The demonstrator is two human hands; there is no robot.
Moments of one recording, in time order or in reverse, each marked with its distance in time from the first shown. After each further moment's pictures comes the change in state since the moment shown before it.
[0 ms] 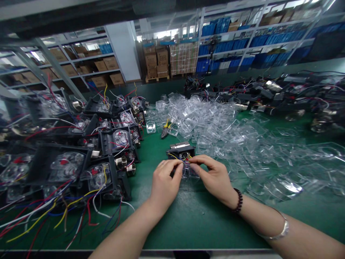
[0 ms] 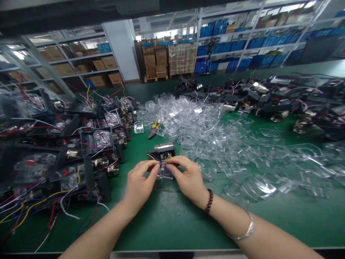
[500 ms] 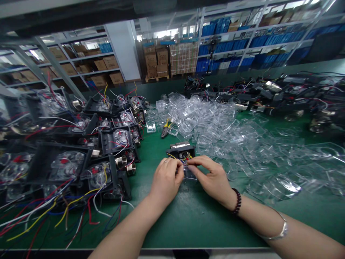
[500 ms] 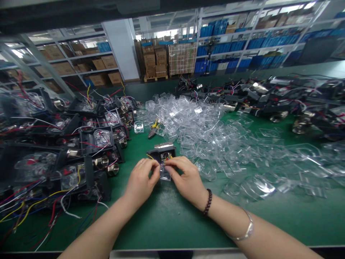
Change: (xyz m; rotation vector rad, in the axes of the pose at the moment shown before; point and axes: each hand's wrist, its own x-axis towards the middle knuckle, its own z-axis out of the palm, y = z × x) left_hand 0.003 -0.008 0.000 0.260 -0.109 0.206; right_hand -0.004 0.002 0.000 -0.139 -0.044 -0.124
